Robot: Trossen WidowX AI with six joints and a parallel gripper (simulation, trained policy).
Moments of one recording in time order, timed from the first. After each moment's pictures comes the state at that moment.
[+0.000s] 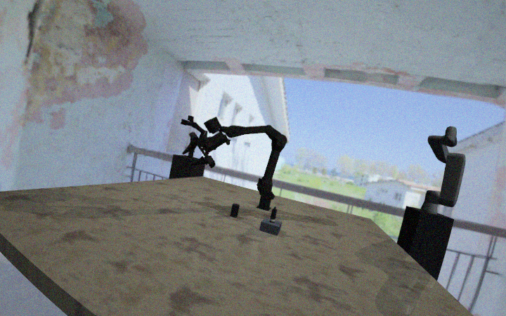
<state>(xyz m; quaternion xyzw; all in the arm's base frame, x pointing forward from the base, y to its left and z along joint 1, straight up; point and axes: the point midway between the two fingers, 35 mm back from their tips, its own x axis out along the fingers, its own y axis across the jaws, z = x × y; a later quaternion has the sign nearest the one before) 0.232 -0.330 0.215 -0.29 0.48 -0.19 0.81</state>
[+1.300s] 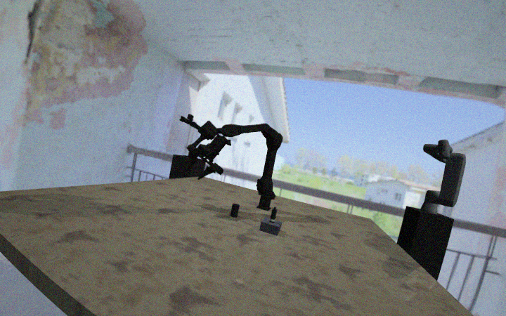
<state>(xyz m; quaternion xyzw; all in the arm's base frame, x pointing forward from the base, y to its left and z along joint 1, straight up) 0.270 -0.268 0.167 -0.17 0.57 -0.12 0.80</state>
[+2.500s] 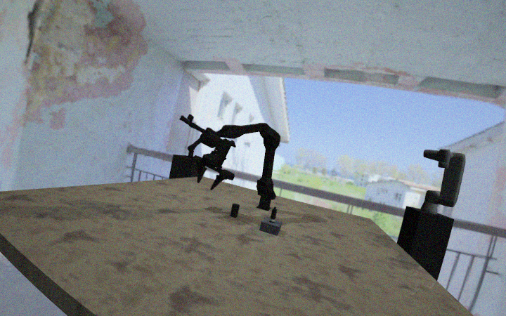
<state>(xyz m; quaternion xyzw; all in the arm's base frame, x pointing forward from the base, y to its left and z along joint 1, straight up) 0.286 -0.201 0.137 -0.09 0.64 -0.07 0.76</state>
